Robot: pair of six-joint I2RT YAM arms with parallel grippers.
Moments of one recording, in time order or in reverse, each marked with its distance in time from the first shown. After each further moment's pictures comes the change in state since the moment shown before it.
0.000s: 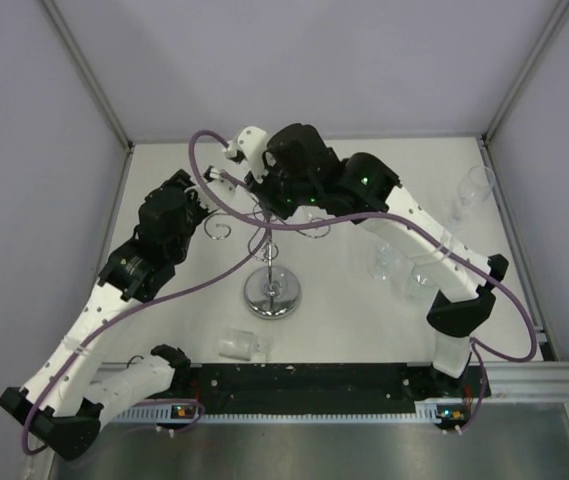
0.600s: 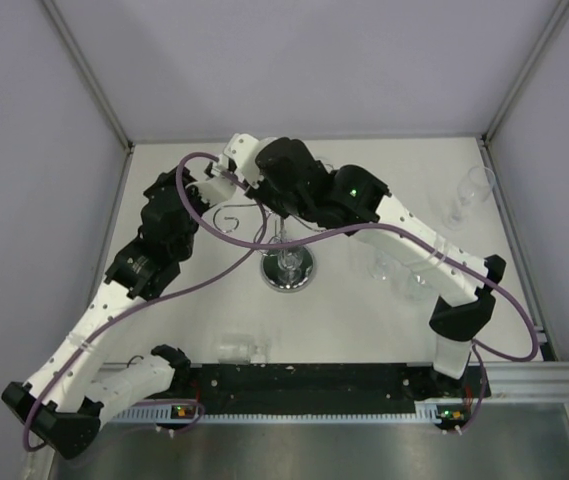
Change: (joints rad) left arm -0.010 -0.002 -0.056 0.124 -0.079 0.077; right arm 0.089 -0.020 -0.083 0.082 0.288 -0.108
